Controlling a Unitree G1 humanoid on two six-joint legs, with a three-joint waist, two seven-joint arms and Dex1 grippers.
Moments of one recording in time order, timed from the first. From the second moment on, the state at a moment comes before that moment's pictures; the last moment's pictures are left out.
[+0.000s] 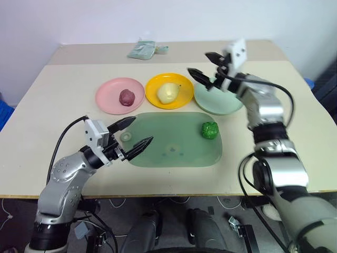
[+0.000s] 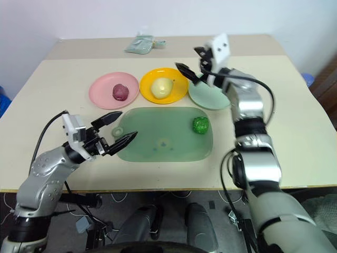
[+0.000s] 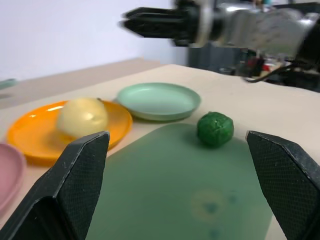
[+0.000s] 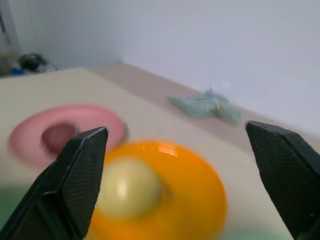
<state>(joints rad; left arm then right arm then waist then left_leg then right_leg) -0.12 0.49 0.09 -0.27 -0.56 0.19 -0.84 -0.81 -0.46 -0.12 0.34 0.25 0.33 0.83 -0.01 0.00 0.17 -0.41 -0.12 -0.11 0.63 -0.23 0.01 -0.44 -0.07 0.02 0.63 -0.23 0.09</state>
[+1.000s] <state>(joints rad) -0.24 0.54 0.07 0.18 -0.51 -0.06 -1.25 -0.32 -0.50 -0.04 -0.11 0.34 0.58 0.65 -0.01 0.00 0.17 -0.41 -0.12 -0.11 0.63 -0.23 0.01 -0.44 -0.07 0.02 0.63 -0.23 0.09</state>
